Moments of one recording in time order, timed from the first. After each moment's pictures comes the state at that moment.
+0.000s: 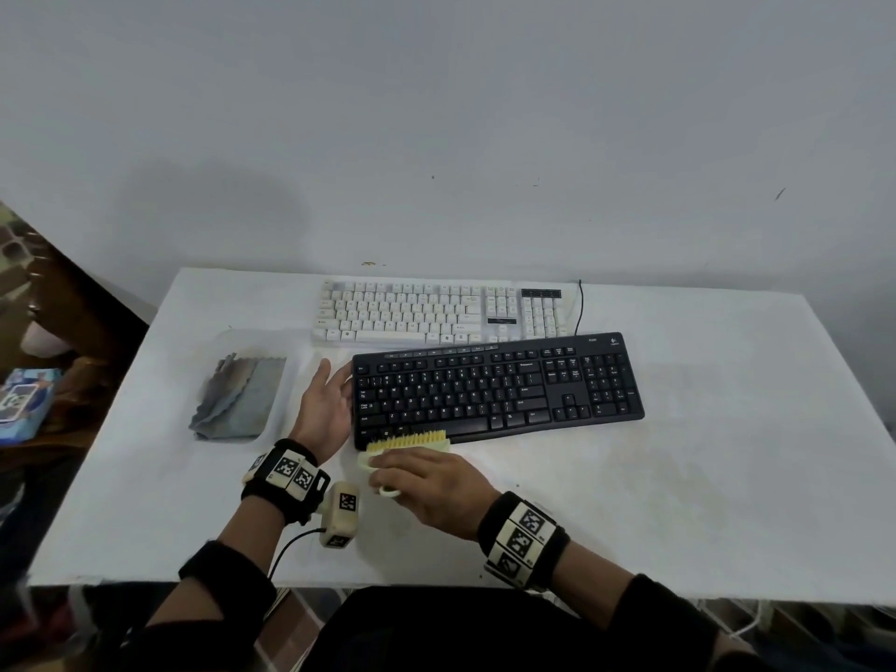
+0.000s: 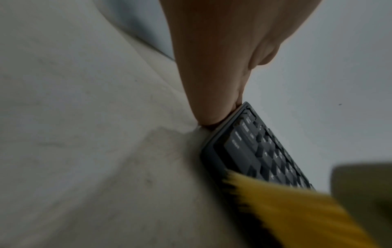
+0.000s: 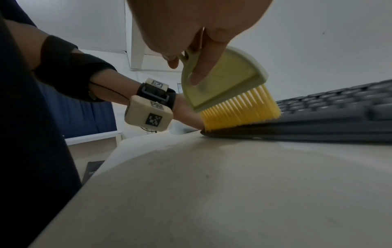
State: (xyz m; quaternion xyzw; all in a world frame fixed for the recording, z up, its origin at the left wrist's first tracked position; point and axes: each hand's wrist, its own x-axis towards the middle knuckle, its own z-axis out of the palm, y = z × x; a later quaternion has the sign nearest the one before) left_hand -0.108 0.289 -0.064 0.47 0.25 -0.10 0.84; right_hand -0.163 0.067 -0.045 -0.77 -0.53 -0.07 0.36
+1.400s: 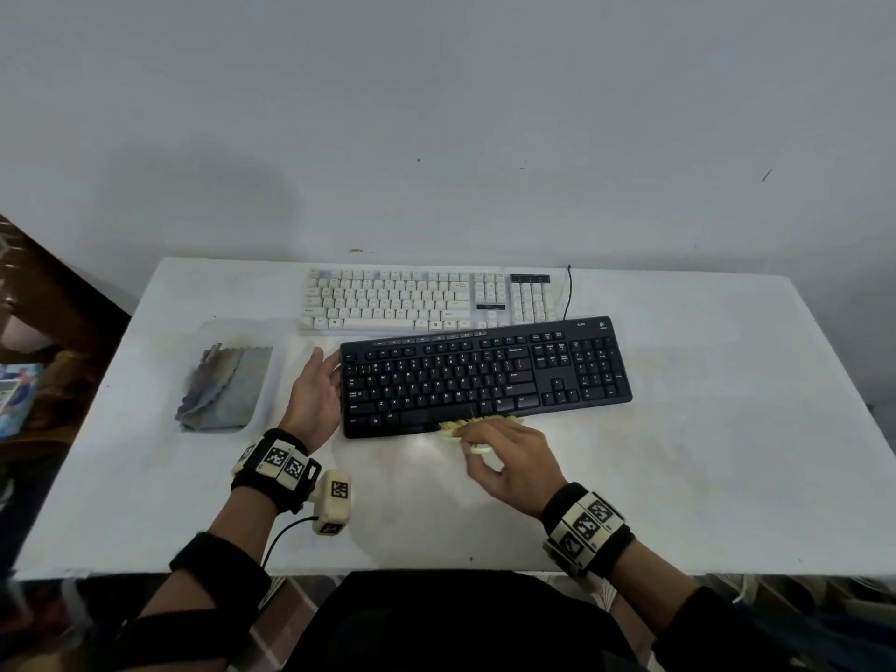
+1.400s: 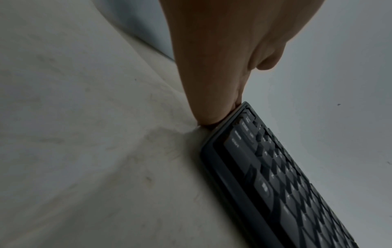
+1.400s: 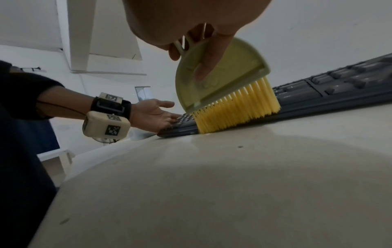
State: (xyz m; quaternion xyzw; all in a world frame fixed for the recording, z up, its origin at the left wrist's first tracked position) left_hand -0.108 0.289 -0.067 0.49 0.26 -0.10 0.83; right_hand -0.154 -0.022 -0.043 -0.83 -0.37 -0.14 0.39
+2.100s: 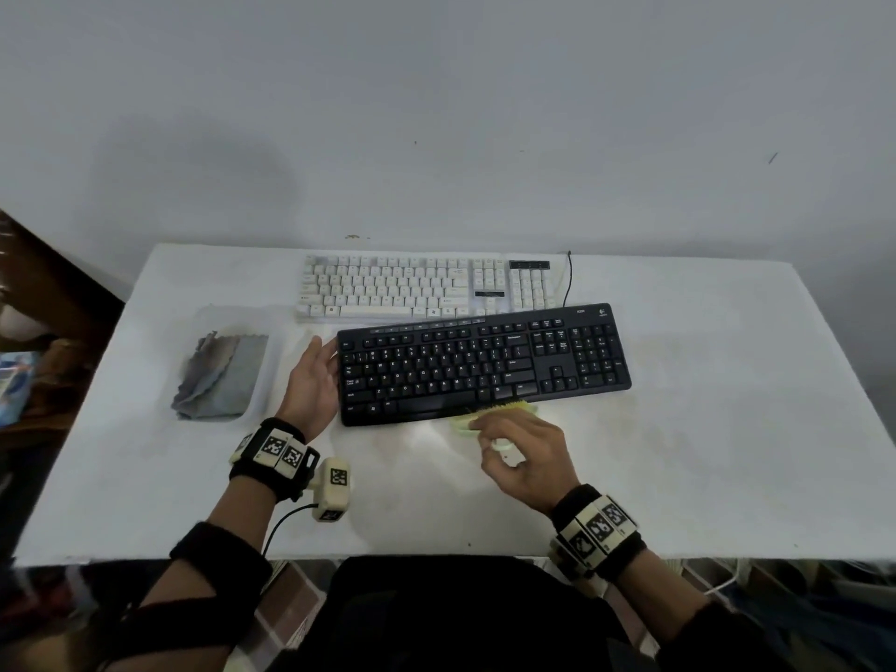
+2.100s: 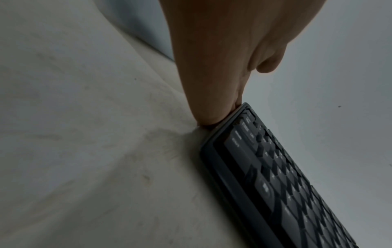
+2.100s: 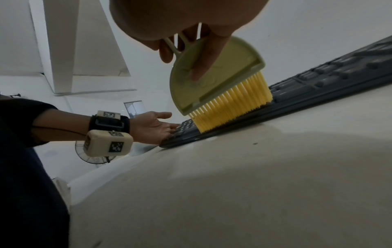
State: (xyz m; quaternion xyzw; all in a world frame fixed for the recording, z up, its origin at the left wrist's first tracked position) left_hand -0.111 0.284 -0.060 0.49 0.25 -0.10 0.83; right_hand -0.167 -0.034 -0.034 -0.82 -0.33 -0.17 0.44
